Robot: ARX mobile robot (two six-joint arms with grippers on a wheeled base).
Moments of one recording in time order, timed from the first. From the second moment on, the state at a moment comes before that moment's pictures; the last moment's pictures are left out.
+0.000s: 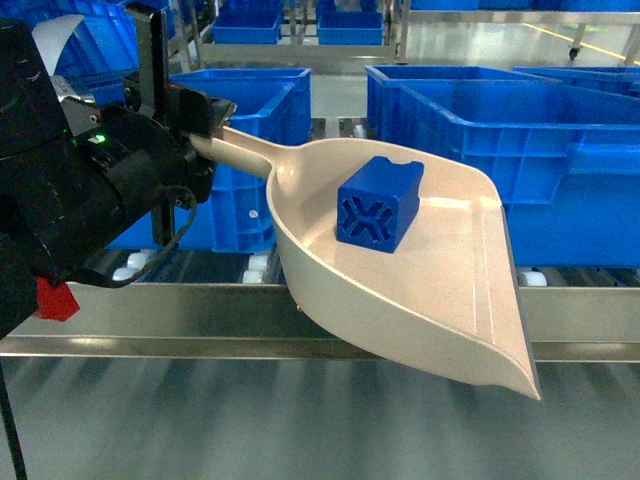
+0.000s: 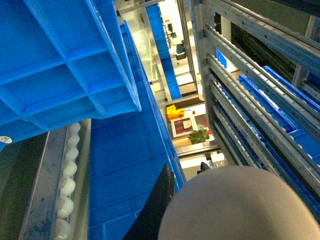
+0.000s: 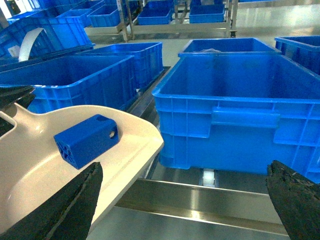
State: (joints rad) left arm -0.29 2.00 0.81 1.28 0.00 -1.34; right arm 0.03 0.77 0.28 0.42 -0.20 0.05
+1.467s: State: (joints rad) left arm -0.29 2.00 0.81 1.28 0.00 -1.34; right arm 0.03 0.77 0.28 0.42 -0.20 0.05
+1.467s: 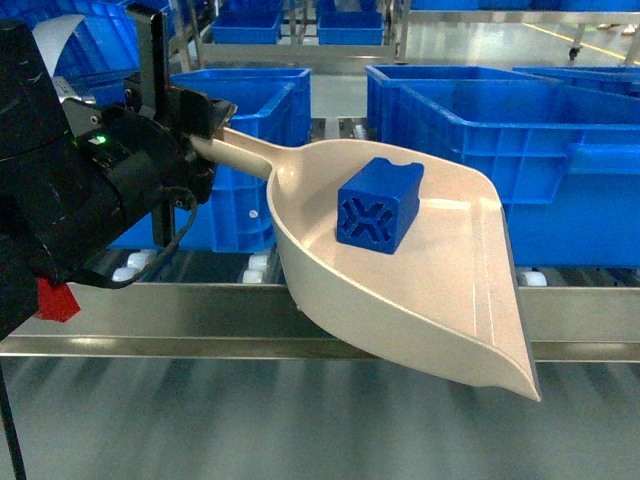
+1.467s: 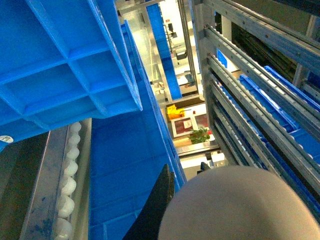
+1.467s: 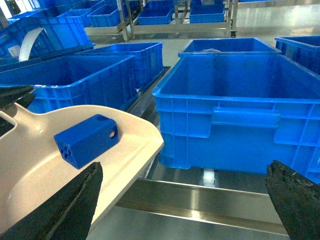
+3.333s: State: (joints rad) left arm -0.29 1.86 0.67 1.27 0.11 -1.34; right arm 0.03 0.77 0.28 0.42 -0.20 0.05
